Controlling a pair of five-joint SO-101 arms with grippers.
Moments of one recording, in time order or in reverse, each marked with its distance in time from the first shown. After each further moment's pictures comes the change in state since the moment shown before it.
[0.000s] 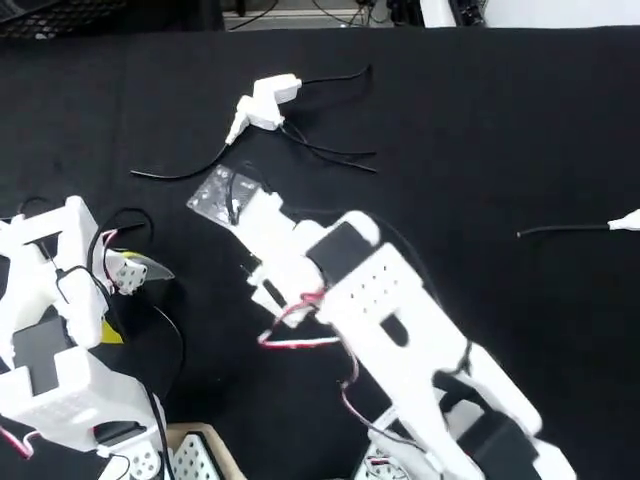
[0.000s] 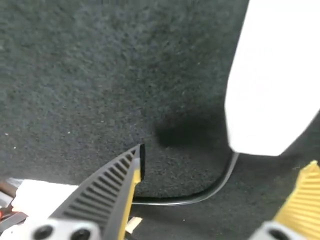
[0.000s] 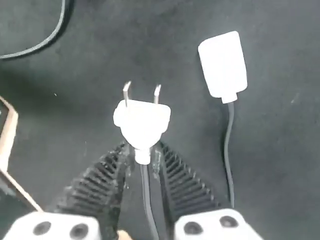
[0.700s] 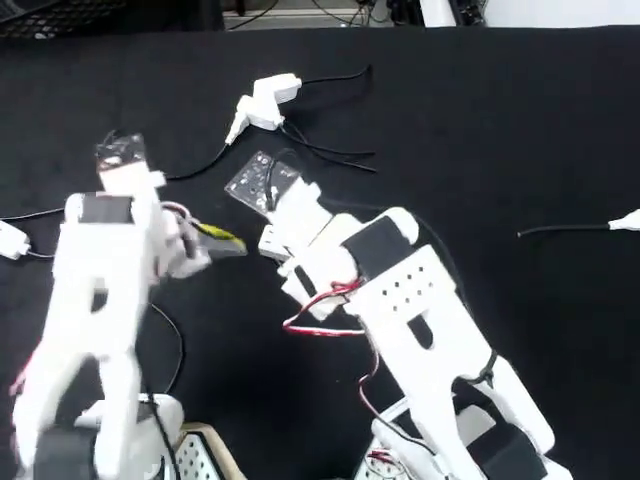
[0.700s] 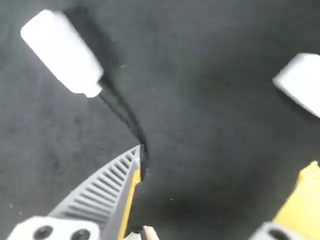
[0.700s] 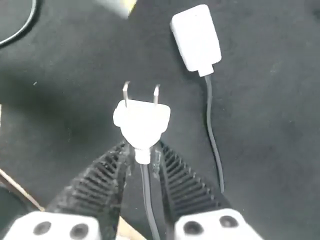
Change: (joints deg) left arm 24.1 -30.3 0.5 2.9 -14.2; right arm 7.3 -4.2 1.0 4.0 2.4
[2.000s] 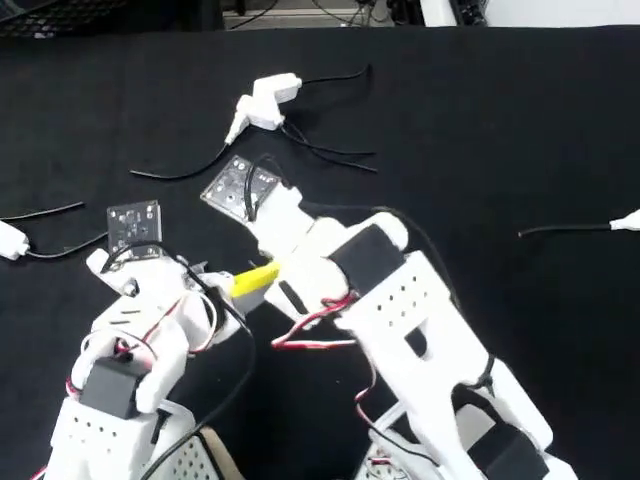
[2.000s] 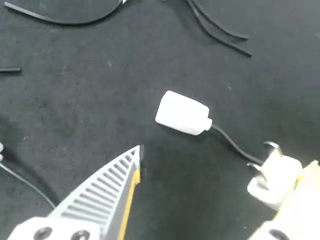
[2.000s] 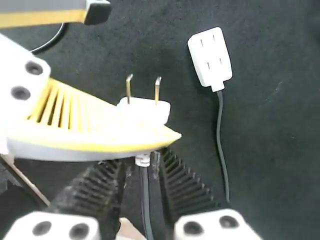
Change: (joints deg) left arm 16.4 -55.0 38.7 -22.2 5.5; right arm -5.8 -0.2 -5.4 2.8 -2.7
